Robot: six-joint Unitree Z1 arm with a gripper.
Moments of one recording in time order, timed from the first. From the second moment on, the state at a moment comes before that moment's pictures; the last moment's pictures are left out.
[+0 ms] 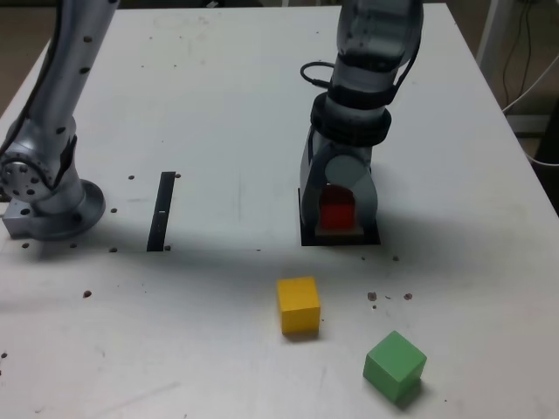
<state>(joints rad) 0.00 2.13 -1.50 1.12 -0.07 0.06</state>
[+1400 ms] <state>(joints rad) -0.19 1.89 -1.40 1.19 -0.03 -0.11</state>
